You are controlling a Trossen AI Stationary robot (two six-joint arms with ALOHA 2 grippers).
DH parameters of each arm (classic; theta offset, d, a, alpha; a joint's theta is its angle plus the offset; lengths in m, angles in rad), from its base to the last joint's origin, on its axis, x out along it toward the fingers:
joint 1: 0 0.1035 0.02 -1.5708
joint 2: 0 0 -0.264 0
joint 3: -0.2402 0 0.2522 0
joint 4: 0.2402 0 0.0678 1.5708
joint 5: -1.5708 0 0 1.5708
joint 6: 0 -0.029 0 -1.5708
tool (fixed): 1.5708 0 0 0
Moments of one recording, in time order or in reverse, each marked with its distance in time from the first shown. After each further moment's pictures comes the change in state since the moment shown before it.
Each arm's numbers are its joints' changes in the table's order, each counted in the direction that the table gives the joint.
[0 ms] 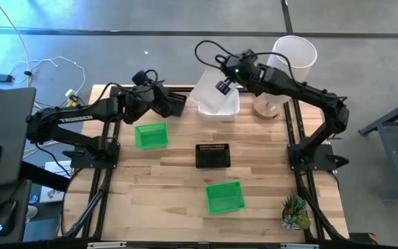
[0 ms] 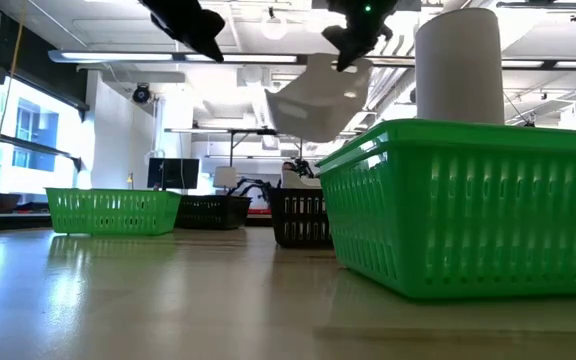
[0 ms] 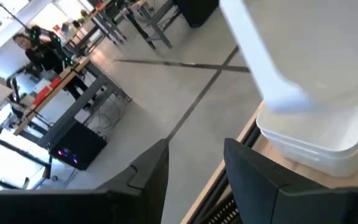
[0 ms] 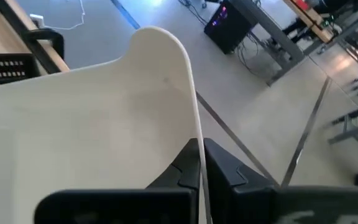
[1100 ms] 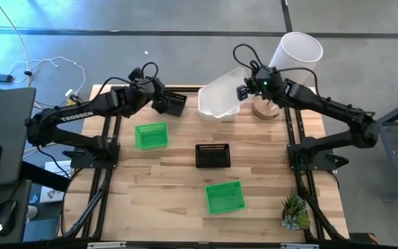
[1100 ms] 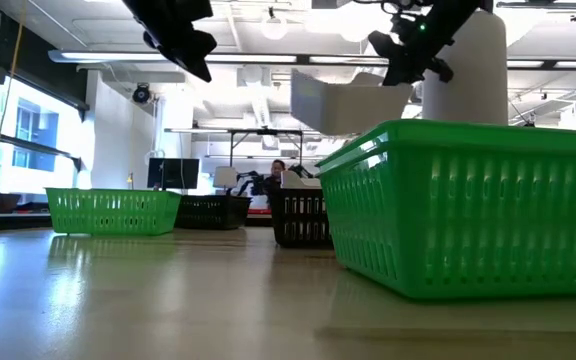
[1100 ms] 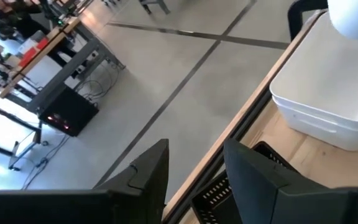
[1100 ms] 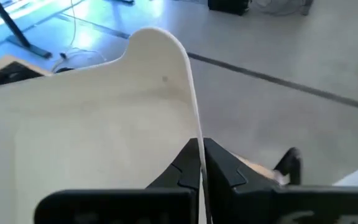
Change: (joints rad) left arm 0.131 0.001 0.001 0.120 -0.104 0.086; right arm -0.115 -0.381 0.568 -0.243 0.189 -0.498
